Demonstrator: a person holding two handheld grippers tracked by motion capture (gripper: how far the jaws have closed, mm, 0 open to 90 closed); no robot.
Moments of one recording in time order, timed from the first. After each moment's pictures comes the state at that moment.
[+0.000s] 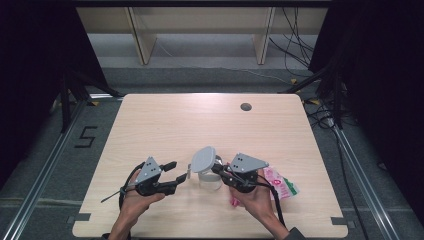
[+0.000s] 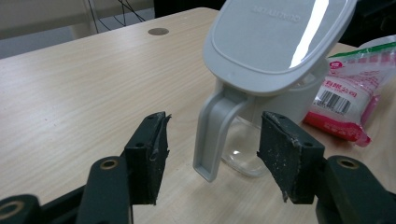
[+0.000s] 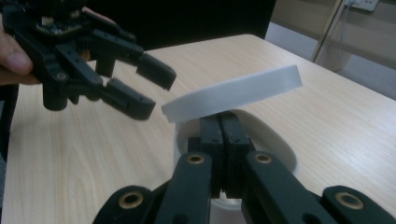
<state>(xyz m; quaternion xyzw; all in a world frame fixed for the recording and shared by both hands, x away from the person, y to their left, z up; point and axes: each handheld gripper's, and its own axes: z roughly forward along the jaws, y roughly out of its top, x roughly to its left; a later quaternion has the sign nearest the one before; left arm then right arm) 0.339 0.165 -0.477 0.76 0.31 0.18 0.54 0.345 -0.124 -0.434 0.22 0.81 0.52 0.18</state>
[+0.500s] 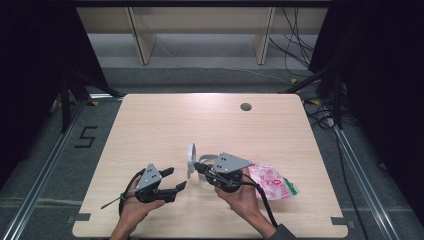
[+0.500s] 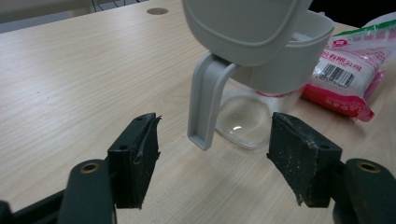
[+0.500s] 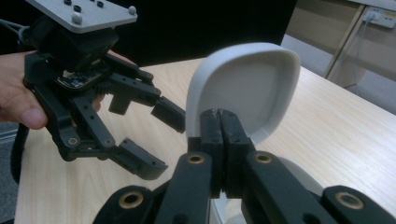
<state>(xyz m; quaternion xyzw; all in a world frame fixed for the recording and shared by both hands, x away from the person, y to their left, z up) 0.330 0.167 -0.491 0.77 0.33 0.18 0.52 0.345 -0.087 -0.428 0.18 0.81 0.53 0.18</state>
